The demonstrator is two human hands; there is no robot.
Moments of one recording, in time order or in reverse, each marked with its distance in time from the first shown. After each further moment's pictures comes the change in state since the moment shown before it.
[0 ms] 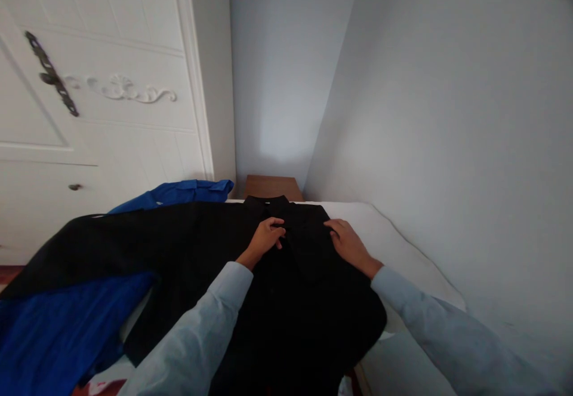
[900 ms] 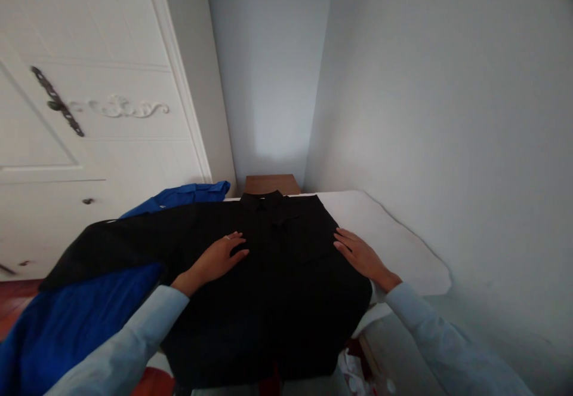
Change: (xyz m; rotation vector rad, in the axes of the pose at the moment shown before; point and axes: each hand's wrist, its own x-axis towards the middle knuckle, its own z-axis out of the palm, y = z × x) left_hand -0.076 -0.044 -0.089 0.931 -0.030 0.394; right_hand -0.093 0.018 -0.013 -0.003 -0.077 0.093
